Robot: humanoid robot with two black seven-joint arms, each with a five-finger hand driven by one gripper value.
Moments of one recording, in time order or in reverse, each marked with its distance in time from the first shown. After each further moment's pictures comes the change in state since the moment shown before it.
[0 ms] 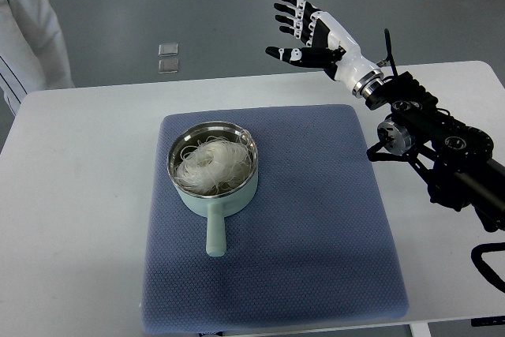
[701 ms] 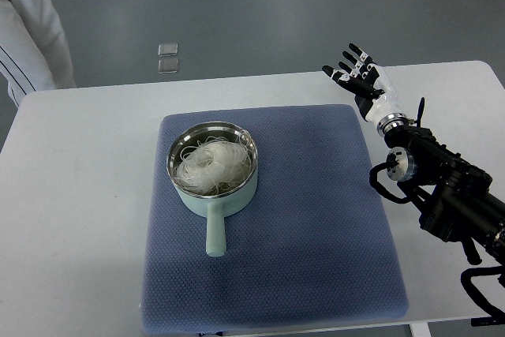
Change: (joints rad) left arm 0.000 0.000 0.000 0.000 0.000 0.000 0.000; right arm -0.077 0.072 0.022 -0.222 0.375 -0.078 0.003
